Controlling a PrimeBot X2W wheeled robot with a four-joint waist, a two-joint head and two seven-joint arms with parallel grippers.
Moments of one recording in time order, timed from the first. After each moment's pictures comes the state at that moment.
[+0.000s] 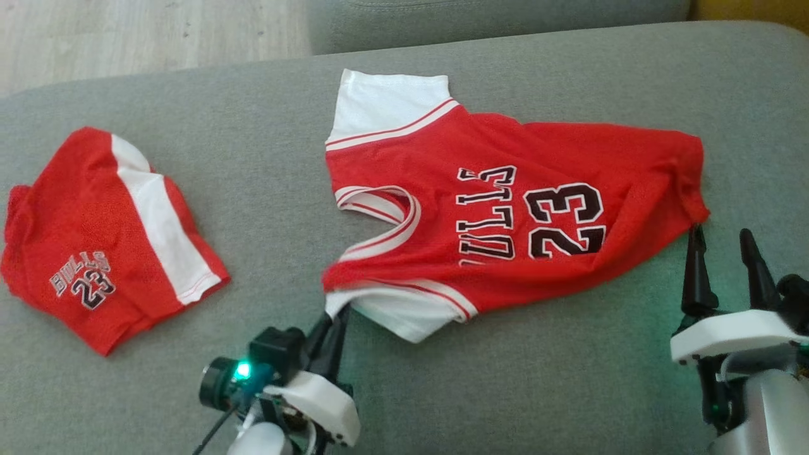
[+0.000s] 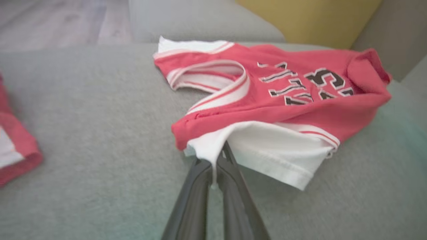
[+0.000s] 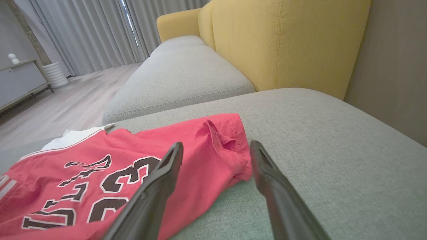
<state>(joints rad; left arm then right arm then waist) -0.14 0.12 -0.52 0.30 -0.34 0.04 0.01 -0.13 -0.04 -0.19 0.32 0.16 0.13 -0.15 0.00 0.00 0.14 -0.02</state>
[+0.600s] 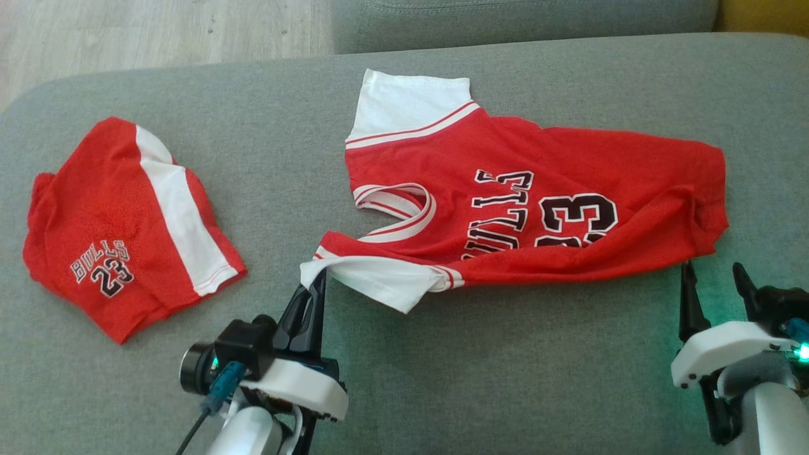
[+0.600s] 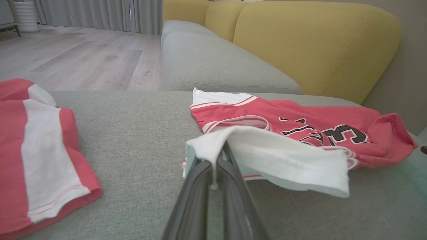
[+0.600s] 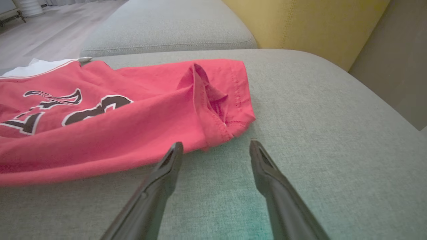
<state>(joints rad) -0.16 0.12 -0.46 0.26 -0.36 0.07 -0.15 -0.14 -0.04 -0.25 0.41 -0.04 0.13 -0.04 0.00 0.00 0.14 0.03</state>
